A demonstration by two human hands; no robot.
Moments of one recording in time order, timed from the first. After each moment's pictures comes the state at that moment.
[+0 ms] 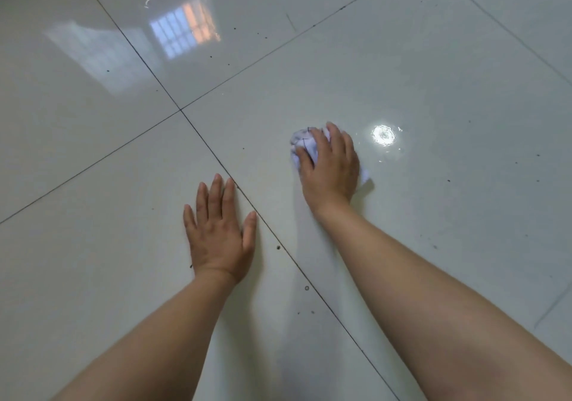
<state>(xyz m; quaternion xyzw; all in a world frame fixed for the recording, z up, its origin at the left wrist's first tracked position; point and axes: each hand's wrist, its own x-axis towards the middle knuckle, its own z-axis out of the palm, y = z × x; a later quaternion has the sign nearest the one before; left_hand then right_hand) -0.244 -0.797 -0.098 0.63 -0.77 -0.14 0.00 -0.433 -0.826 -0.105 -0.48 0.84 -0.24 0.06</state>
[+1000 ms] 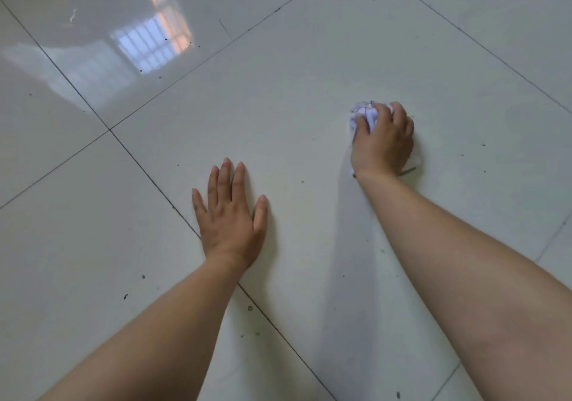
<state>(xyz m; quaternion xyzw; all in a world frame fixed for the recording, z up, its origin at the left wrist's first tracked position) -0.357 -0.799 -0.097 0.58 -0.80 -0.14 0.01 -0.603 -0.805 -0.097 -0.30 0.92 -0.25 0.02</state>
